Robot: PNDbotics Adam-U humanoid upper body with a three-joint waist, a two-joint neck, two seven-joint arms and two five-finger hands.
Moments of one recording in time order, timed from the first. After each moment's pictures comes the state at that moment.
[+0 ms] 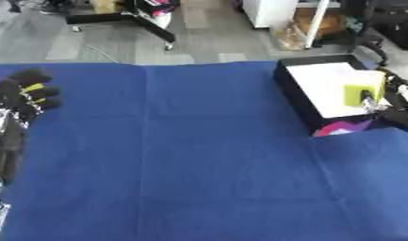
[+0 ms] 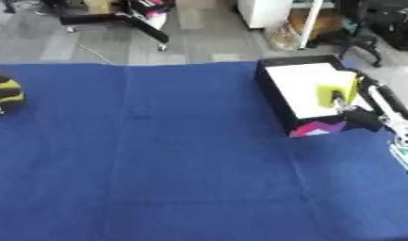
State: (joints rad) left arm -0.34 0.27 -0.16 -1.79 0.21 0.00 -0.01; right arm -0.28 -0.83 0.06 -1.19 0.14 -0.27 -0.15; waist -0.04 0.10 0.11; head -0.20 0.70
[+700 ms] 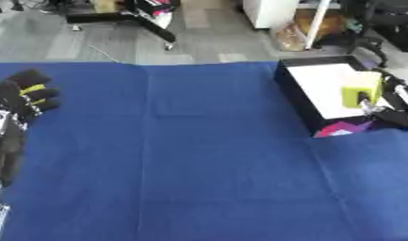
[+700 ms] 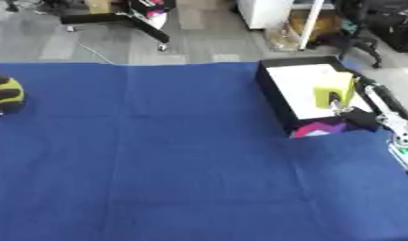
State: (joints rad) left arm -0.34 0.27 -0.16 -1.79 0.21 -0.01 -0.01; right arm -0.28 -0.83 0.06 -1.20 0.15 -0.27 -0.15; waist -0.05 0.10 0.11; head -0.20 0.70
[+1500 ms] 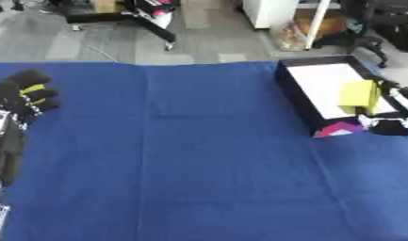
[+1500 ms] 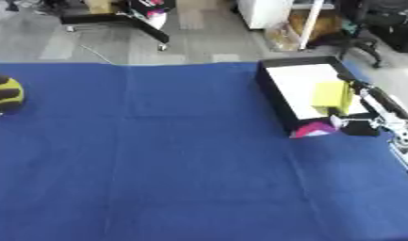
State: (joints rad) left arm -0.34 0.27 -0.16 -1.79 0.21 -0.01 -0.01; right arm -0.28 -0.83 0.06 -1.20 0.22 -0.28 -0.06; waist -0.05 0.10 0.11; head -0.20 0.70
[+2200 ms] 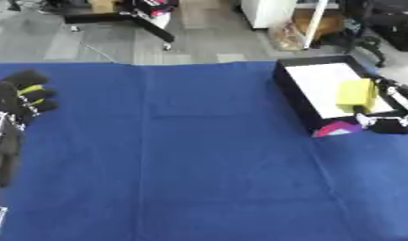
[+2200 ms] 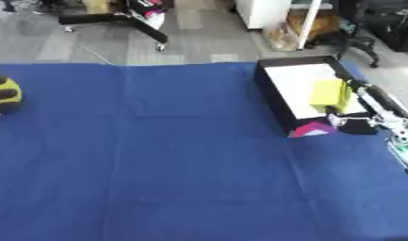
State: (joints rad) left arm -0.34 0.27 -0.16 -1.79 0.21 -0.01 -0.01; right arm -0.28 -0.84 0.05 -1.21 0.23 -0.26 -0.09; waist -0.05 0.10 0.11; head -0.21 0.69
